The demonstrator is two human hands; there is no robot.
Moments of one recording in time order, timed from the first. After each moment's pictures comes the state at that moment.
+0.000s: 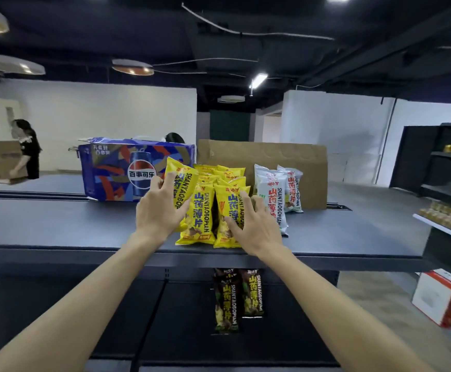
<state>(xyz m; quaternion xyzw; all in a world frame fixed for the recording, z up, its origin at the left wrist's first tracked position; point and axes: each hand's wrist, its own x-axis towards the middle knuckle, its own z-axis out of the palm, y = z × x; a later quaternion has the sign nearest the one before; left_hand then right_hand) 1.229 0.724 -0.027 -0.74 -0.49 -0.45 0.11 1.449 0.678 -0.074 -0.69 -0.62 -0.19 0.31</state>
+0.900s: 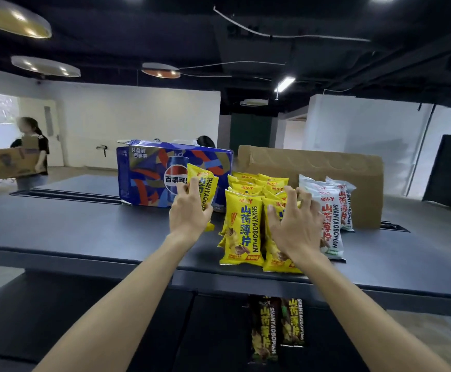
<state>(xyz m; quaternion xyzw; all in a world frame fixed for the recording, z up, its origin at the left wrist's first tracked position) 1.205 0.819 -0.040 -0.71 -0.52 -0.47 0.05 1.412 0.727 -0.044 -0.72 -0.53 -0.24 0.38</state>
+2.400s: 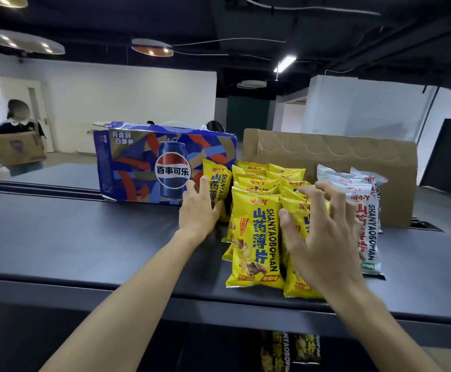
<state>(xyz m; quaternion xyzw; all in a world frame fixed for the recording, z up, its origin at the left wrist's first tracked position) 1.243 0.926 -0.075 -0.74 -0.52 -0.42 -0.01 1.395 0.726 -0.048 -0.65 -0.56 -0.26 0.44</state>
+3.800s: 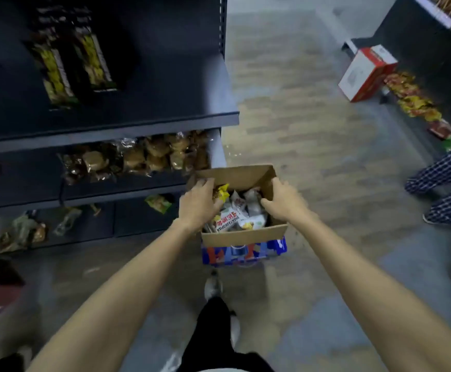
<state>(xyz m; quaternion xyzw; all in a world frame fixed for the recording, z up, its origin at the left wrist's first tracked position) 1.566 0.369 -0.427 -0.87 -0.45 -0.04 -0.20 1.749 0.263 -0.395 -0.87 -0.43 0.25 0.05</state>
